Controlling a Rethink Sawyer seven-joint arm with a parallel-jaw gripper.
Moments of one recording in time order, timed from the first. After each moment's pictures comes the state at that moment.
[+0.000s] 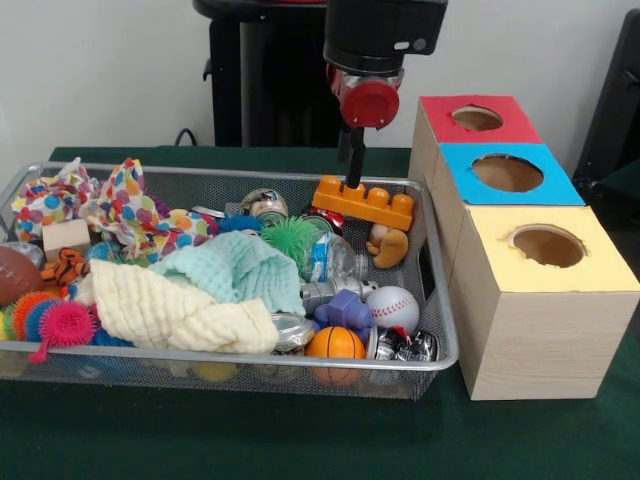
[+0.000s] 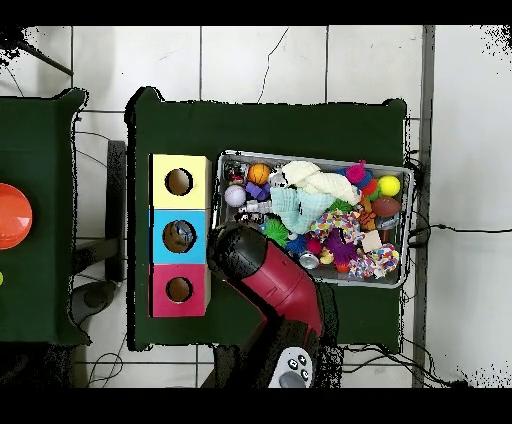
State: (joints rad) arm 0.13 -0.58 -0.42 1.84 0.68 0.42 2.46
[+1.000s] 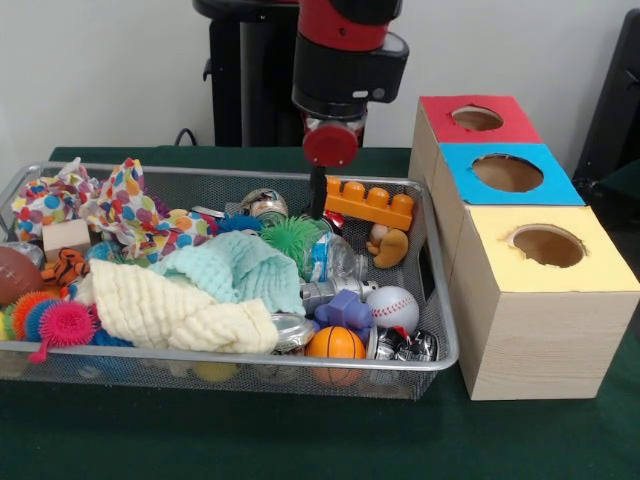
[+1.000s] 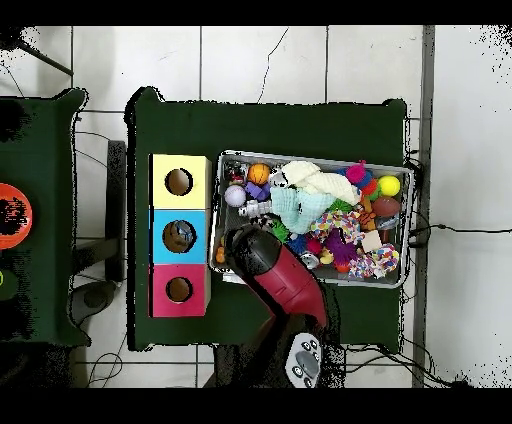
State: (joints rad) arm 0.07 -0.48 -0.37 1.87 0.75 0.32 2.46
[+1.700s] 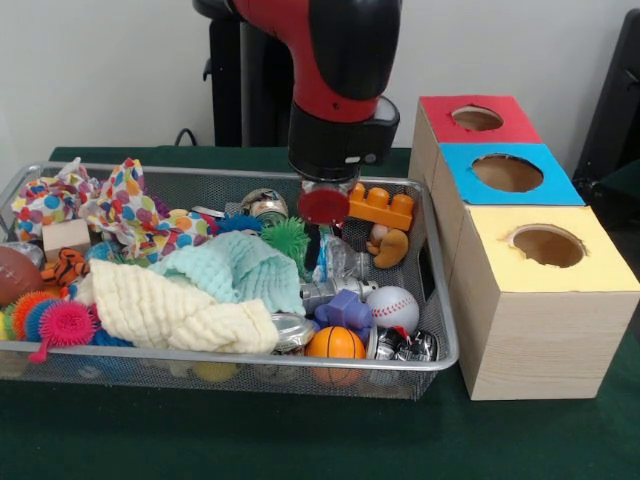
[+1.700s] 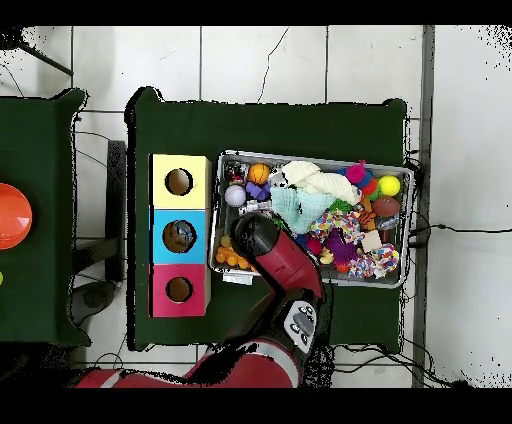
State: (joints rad) arm 0.06 -0.34 -0.37 1.75 0.77 0.33 2.46
